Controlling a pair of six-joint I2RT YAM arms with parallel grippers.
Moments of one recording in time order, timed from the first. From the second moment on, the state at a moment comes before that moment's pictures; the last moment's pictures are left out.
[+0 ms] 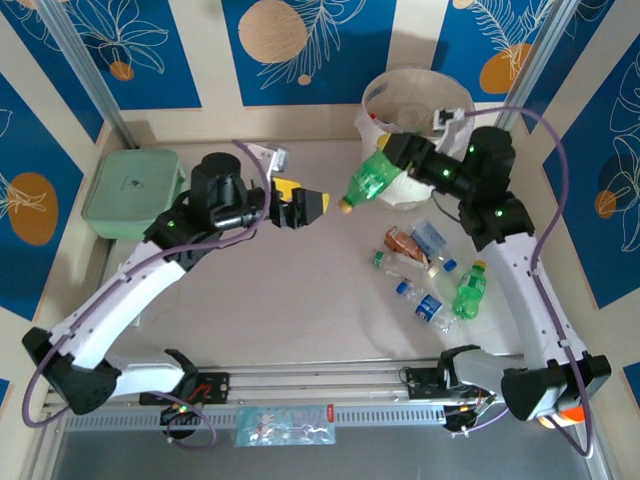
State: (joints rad) left arm -0.69 1.22 1.38 -0.44 0.32 -0.42; right arm 0.20 1.18 1.38 -0.31 -0.57 0.76
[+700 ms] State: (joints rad) left arm -0.69 1.15 1.38 -0.60 0.17 -0.28; right arm 0.04 1.79 2.13 -0.57 -0.13 0.51
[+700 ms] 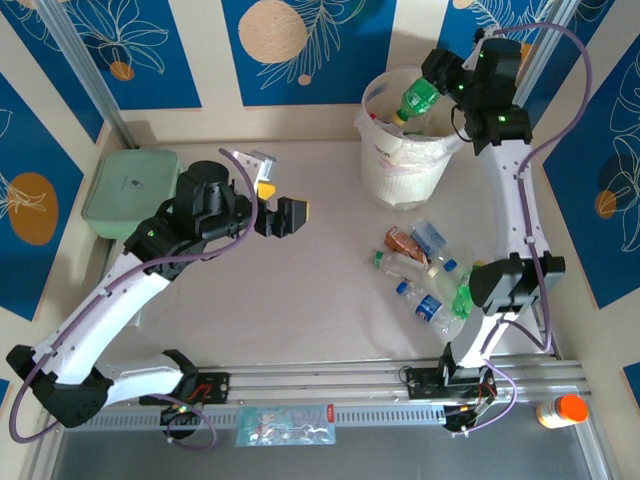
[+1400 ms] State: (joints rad) left arm -0.69 1.16 1.34 -0.60 0.17 -0.26; right arm 0.10 2.00 2.19 -0.73 -0.08 0.38
